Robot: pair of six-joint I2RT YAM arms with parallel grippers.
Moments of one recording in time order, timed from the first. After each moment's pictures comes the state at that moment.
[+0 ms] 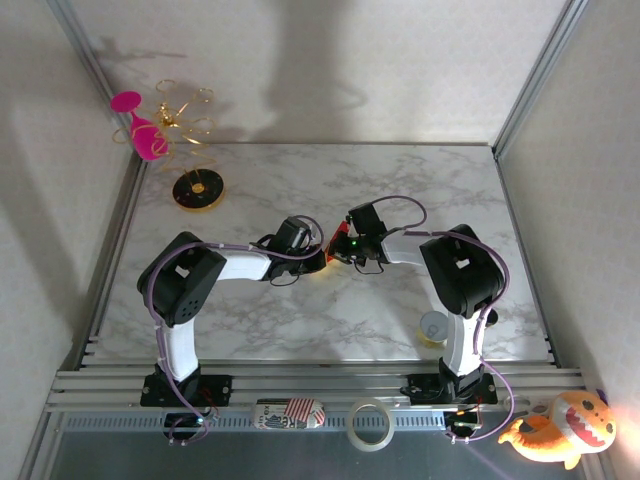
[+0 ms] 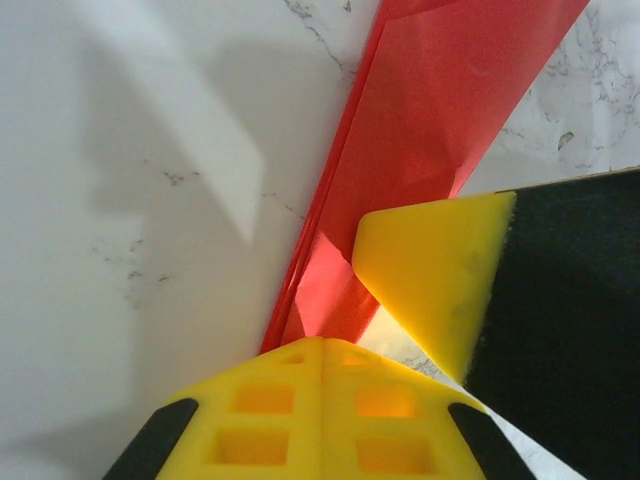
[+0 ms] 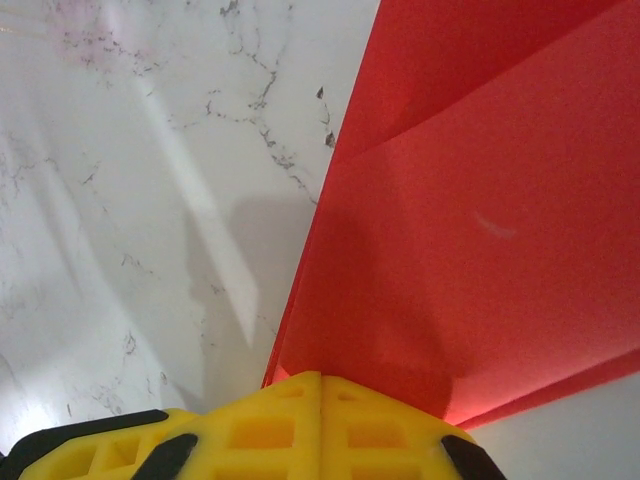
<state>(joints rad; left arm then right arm) -0.62 1.91 0.95 0.12 0.25 -0.75 0.56 1.93 1.03 -0.03 -0.37 0.80</state>
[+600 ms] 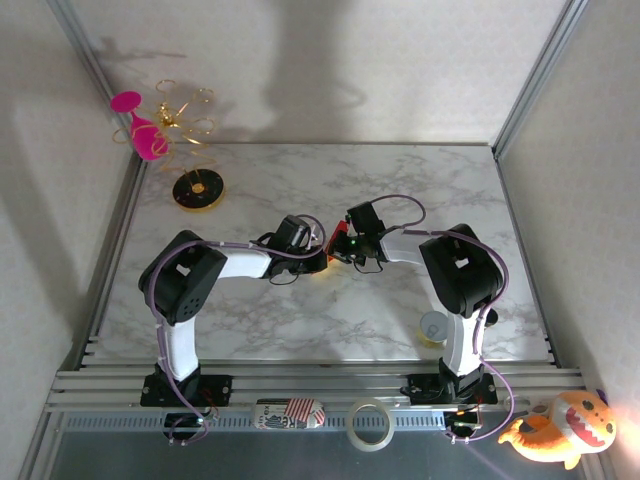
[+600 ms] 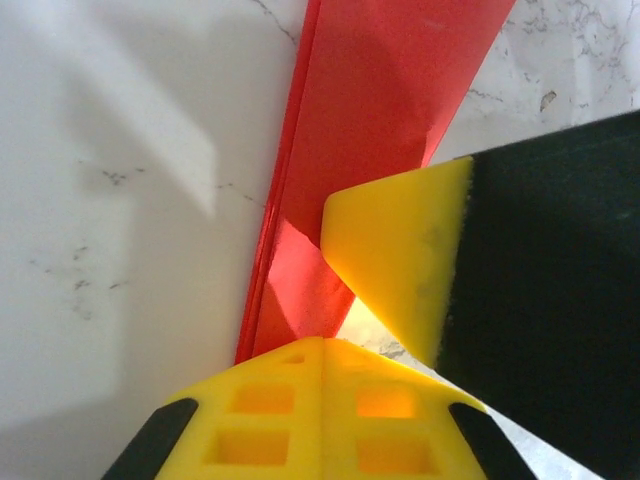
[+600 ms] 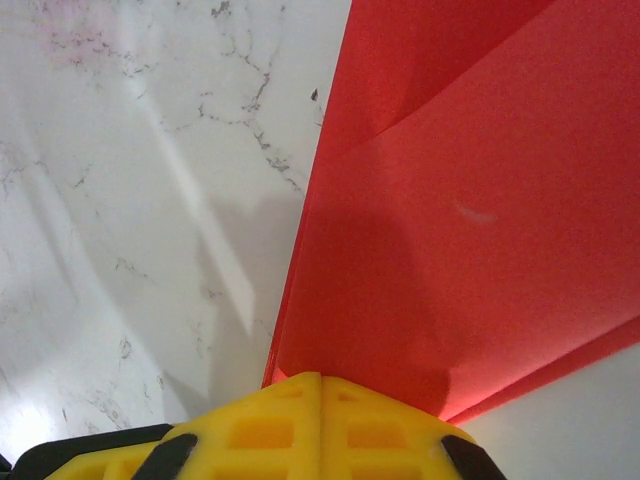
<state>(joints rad) -0.60 1.92 0.97 0.10 0.32 -0.66 0.56 1.94 1.05 -0.07 -0.36 0.80</state>
